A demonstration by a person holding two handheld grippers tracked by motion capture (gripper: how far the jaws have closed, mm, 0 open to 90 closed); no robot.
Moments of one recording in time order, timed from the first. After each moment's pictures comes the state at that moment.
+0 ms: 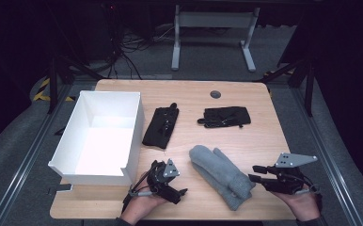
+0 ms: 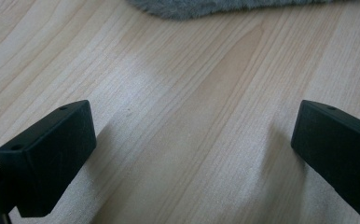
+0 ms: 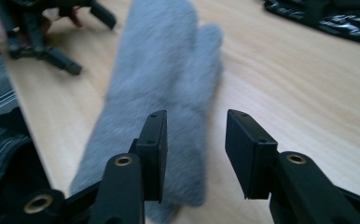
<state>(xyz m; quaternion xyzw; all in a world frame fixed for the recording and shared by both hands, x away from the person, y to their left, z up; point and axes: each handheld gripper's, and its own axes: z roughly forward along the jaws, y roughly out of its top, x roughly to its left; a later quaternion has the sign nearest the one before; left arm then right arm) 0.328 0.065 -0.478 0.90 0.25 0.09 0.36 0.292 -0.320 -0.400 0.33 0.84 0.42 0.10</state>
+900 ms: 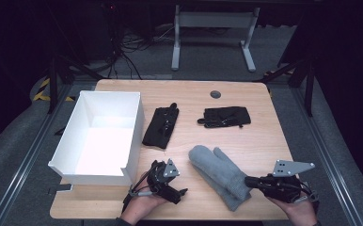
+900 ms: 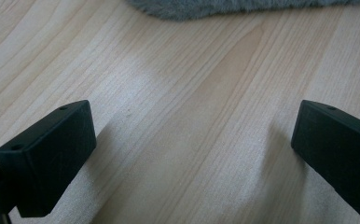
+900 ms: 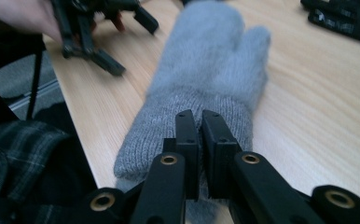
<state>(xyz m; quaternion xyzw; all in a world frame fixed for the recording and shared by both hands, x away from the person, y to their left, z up) 0.328 0.064 -0.478 0.90 0.25 0.09 0.36 0.276 -0.304 -0.394 0.29 0.84 0.44 0.08</state>
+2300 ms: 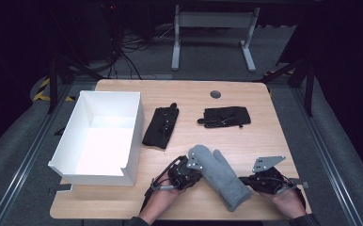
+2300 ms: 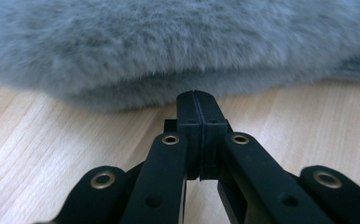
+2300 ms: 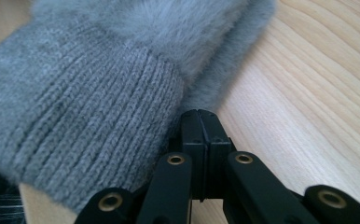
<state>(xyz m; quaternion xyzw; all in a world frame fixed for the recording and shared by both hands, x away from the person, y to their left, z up) 0.343 0.003 -0.455 0.91 0.23 0.03 0.34 0.316 -0.291 -0.442 0.27 0.90 0.34 0.06</state>
